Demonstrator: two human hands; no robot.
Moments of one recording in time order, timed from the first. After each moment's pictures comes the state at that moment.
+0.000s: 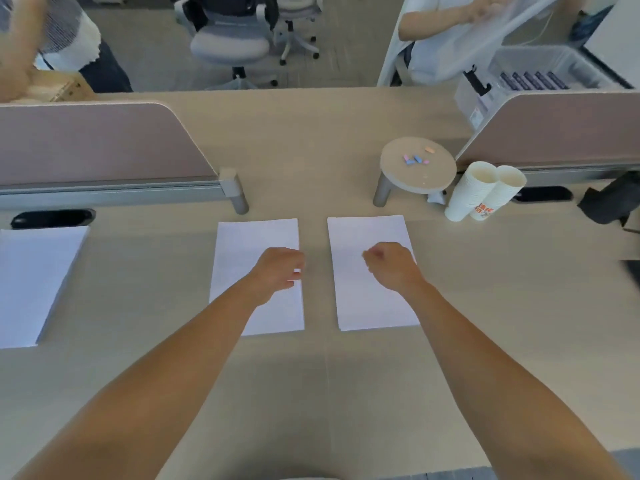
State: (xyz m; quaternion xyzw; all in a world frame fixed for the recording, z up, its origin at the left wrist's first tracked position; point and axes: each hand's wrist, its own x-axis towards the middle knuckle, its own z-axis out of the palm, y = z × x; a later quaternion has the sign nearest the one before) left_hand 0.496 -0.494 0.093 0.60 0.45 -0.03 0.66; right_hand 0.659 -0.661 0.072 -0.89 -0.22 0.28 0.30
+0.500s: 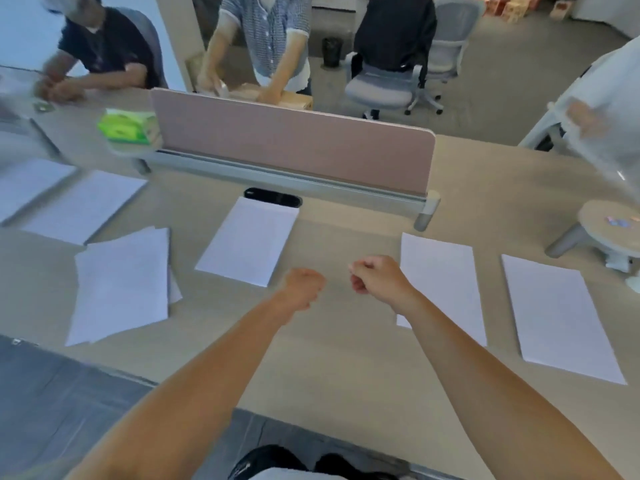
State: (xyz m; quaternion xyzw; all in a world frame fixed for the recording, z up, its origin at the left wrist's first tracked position) left_hand 0.124 -0.342 0.118 0.57 0.54 0.09 0.61; right_hand 0.281 -0.418 0.123 -0.76 -0.32 0.41 0.40
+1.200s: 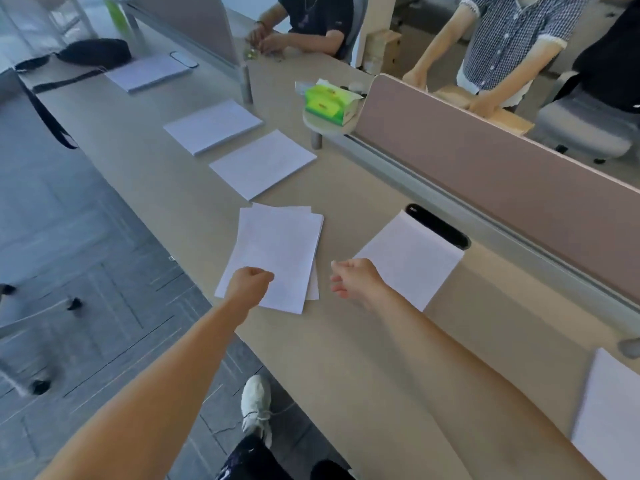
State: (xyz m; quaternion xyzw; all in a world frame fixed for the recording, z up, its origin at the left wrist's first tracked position) left_hand -0.209 -0.175 0.057 0.36 0.74 0.26 0.50; right_hand 0.010 -0.158 0.074 -0.68 -0.39 0.57 0.25
